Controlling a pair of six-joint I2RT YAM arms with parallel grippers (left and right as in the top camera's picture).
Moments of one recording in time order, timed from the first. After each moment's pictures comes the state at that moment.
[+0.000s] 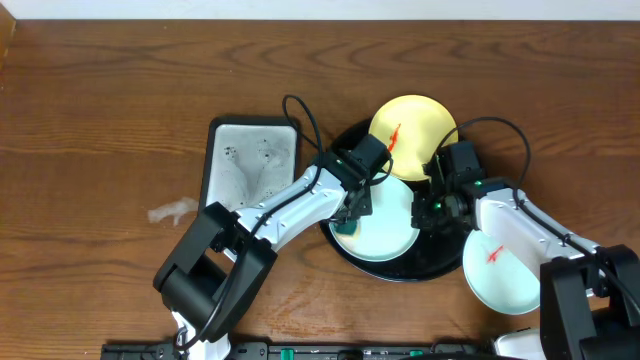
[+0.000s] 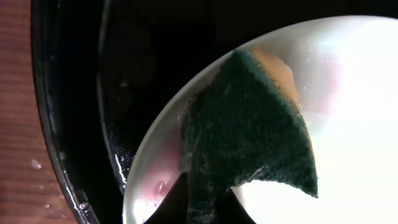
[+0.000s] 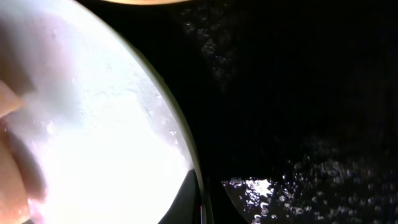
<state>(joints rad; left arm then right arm) -0.72 1.91 1.24 -0.72 -0.02 -0.80 0.26 1.62 0.79 -0.51 -0.24 0.34</state>
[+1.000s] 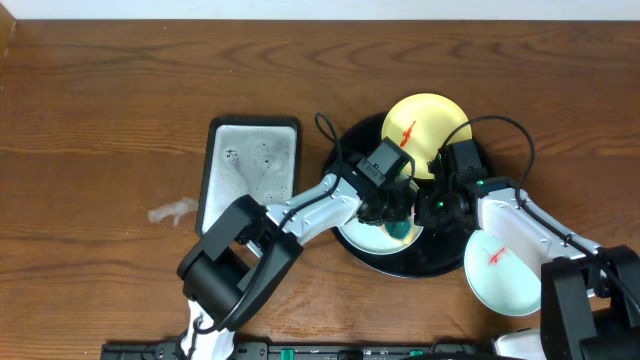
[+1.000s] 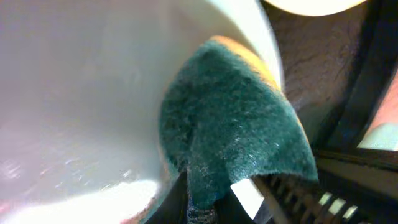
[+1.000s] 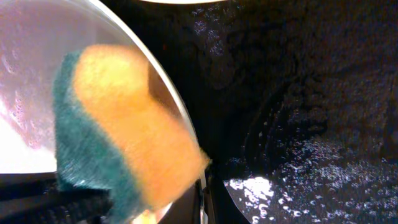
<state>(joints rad) -0.78 2.00 1.23 -0.38 0.38 -0.88 0.25 1.62 0.79 -0.51 -0.20 0.36</state>
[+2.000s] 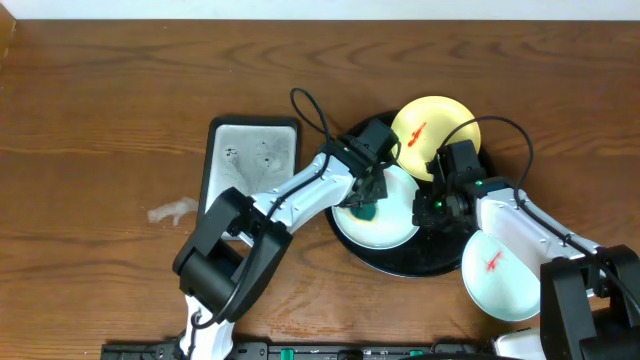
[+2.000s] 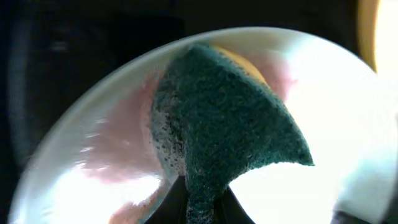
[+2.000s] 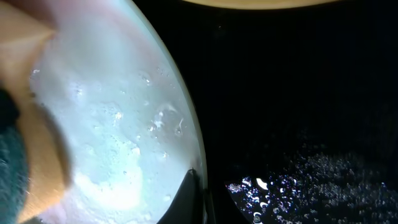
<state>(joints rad) -0.72 2.02 1.34 -0.61 0.12 -0.84 0.25 1.62 0.79 -0.51 -0.21 0.38</state>
